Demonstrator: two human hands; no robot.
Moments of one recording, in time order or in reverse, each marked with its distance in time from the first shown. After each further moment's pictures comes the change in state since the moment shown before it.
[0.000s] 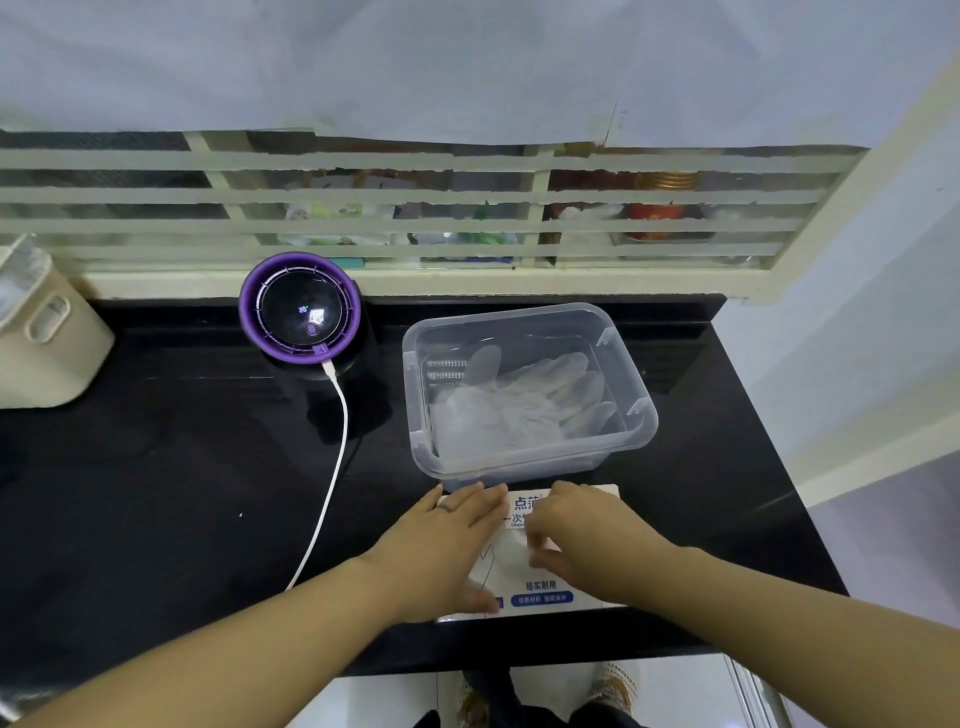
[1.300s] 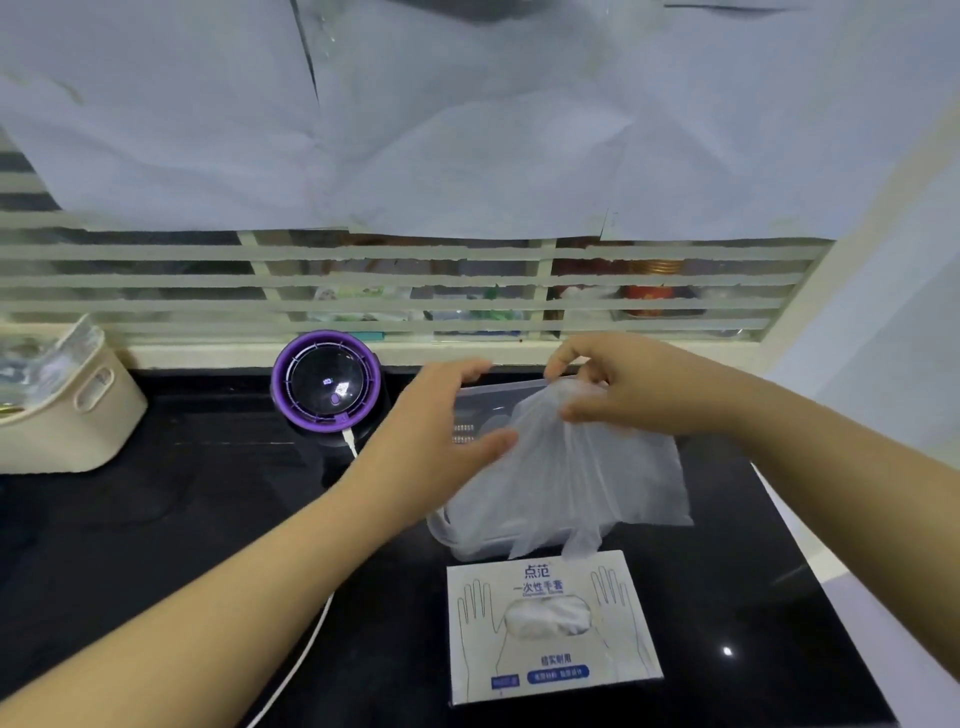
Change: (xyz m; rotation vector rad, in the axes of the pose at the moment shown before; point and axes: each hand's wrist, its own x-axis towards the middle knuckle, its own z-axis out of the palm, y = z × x) left_hand -0.021 0.004 -0.160 -0.561 0.678 -0.233; right_hand -0.002 0.017 -0.169 0.291 0.326 0.088
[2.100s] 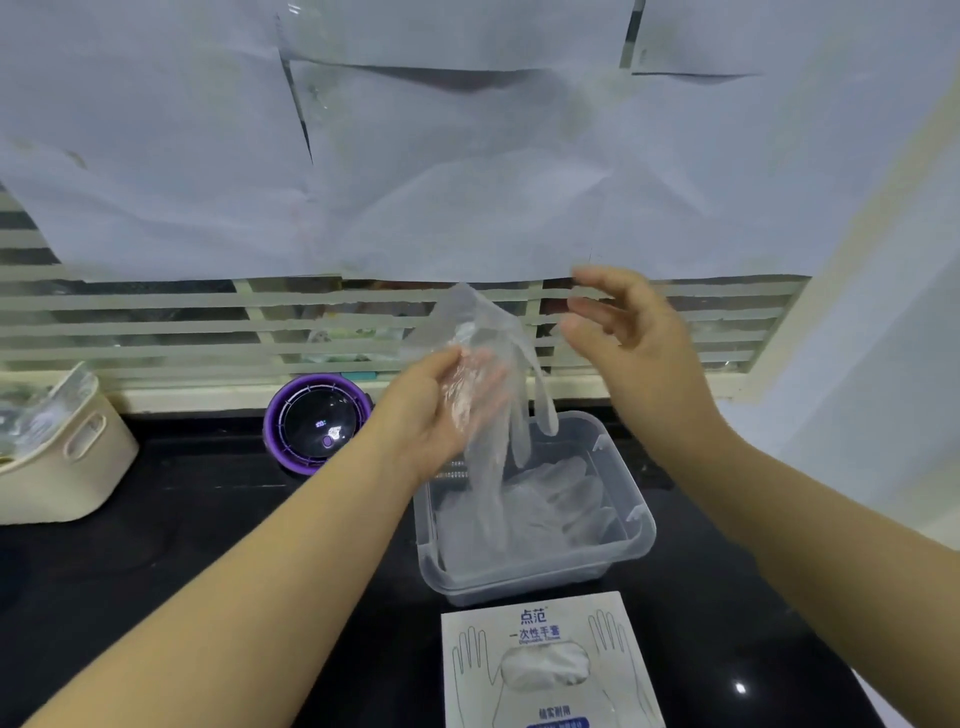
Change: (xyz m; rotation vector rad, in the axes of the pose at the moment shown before) left_hand 0.063 0.020 -0.009 -1.507 0.037 -0.557; right_hand -0.001 -0.024 -0.004 0.727 0.718 -0.105
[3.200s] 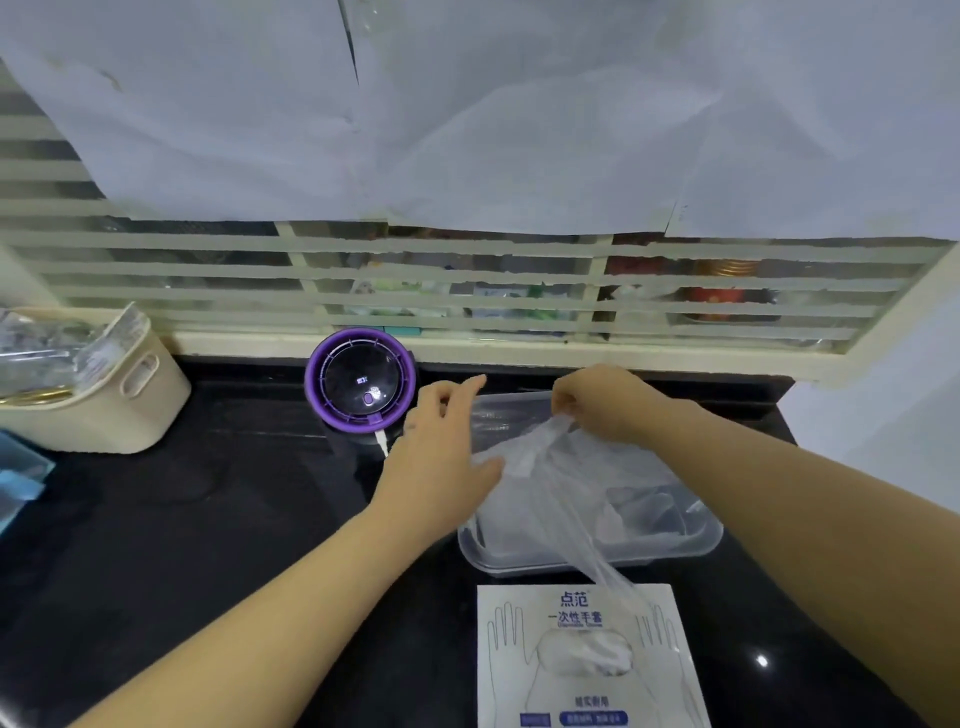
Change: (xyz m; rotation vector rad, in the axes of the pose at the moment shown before) left_hand -0.005 -0.037 -0.073 1.672 0.159 0.365; right_hand 0.051 0.133 0.052 -1.088 -0.829 0.041
